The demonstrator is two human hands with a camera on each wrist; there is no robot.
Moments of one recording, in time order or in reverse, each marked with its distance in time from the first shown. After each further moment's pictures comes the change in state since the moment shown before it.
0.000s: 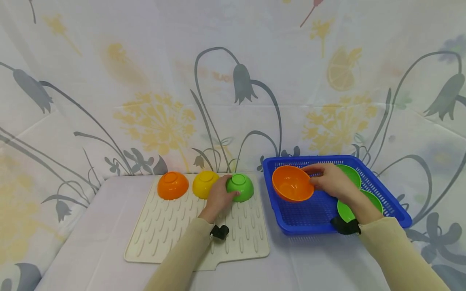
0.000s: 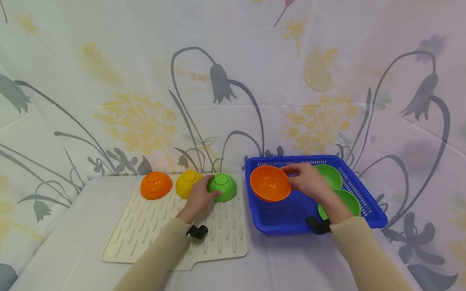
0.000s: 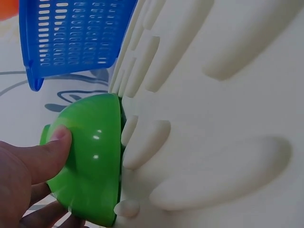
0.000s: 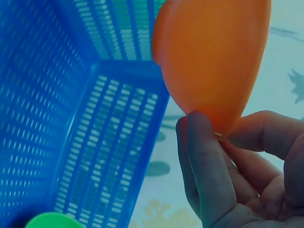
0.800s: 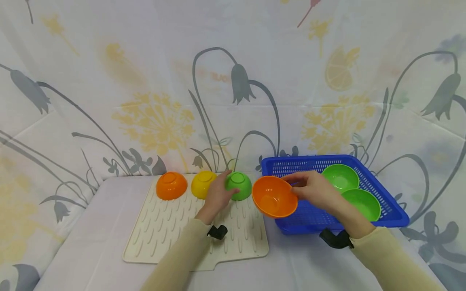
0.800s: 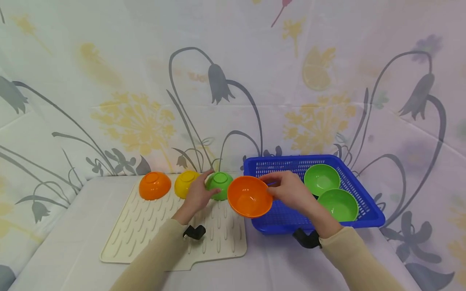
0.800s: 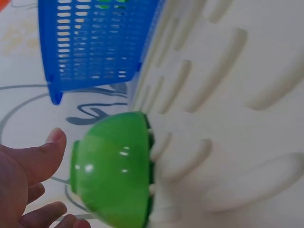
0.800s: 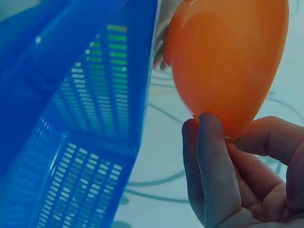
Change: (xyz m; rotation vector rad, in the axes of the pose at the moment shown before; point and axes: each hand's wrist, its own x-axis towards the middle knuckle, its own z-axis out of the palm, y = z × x) left_hand -0.006 0.010 -0.008 -0.060 0.032 0.066; right_hand -0.026 -0.041 0.032 0.151 -0.059 -0.086
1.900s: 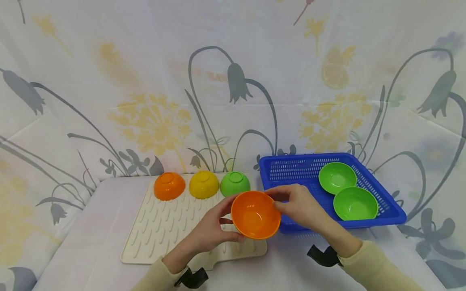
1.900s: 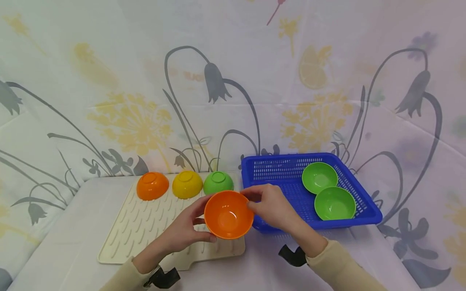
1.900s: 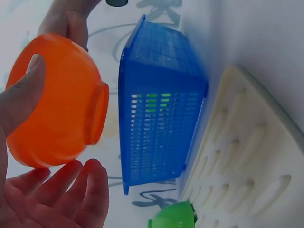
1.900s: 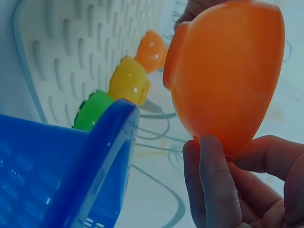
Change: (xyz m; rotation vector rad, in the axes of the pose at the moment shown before) left_hand -0.097 0.041 -0.047 -0.487 -0.463 0.211; right_hand -0.019 -0.024 0.046 -0.017 0.024 -0.058
